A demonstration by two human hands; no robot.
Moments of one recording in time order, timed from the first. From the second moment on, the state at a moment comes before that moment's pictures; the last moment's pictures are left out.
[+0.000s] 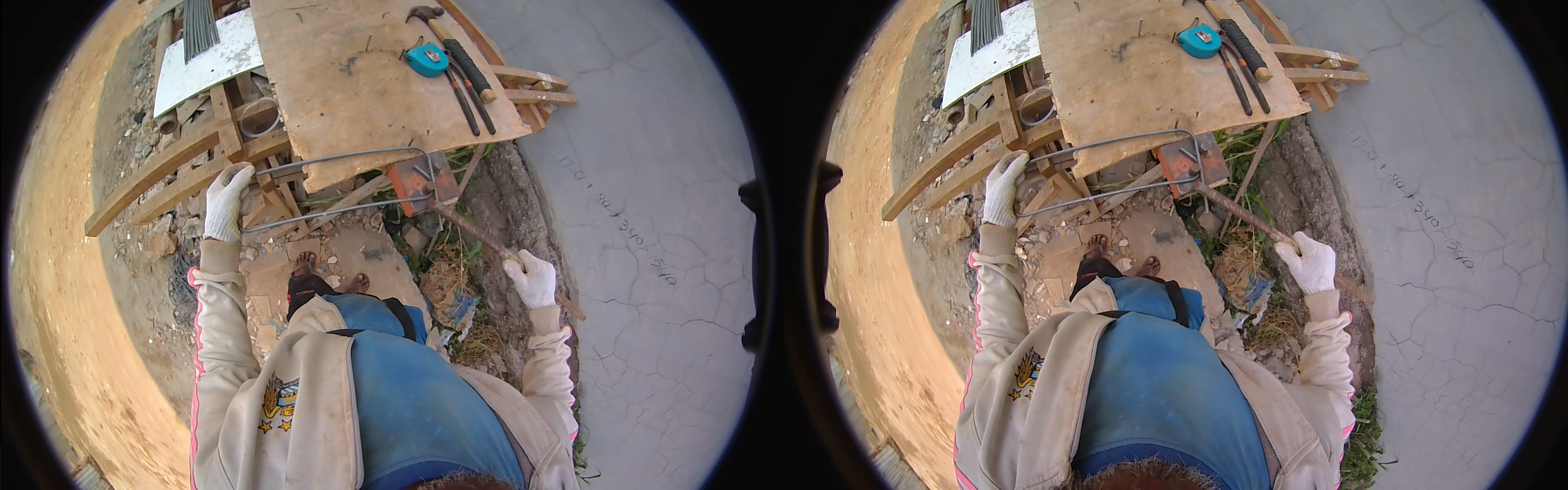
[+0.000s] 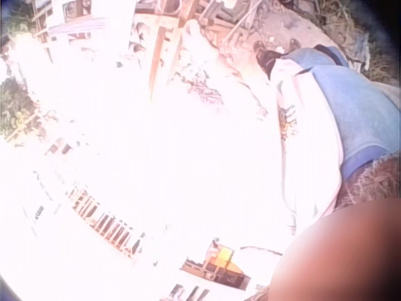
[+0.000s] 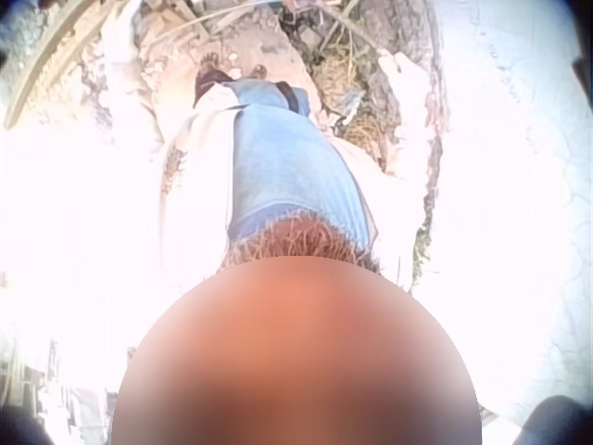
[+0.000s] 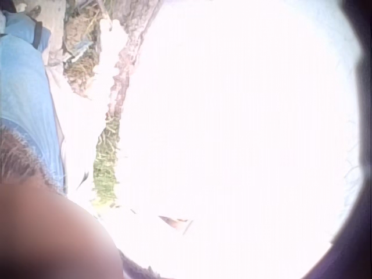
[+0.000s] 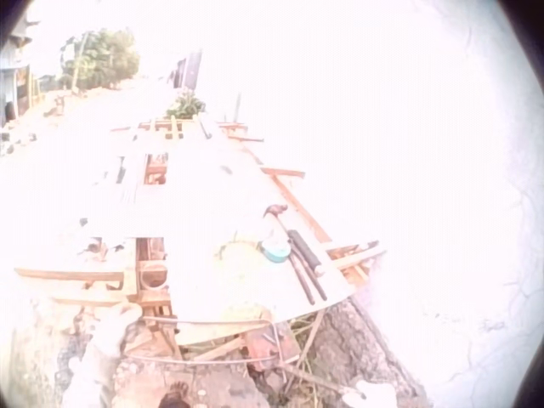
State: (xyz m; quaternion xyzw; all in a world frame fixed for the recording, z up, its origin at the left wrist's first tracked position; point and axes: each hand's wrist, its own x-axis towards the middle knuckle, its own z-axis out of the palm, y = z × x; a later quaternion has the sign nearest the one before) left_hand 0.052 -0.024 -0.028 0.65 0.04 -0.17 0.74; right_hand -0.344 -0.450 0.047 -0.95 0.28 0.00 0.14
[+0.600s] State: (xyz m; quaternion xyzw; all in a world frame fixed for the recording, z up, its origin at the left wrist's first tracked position) left_hand 0.056 -0.025 -0.028 0.61 0.06 -0.23 0.75; right_hand -0.352 -0.407 0.048 -0.93 0.36 -0.04 0.09
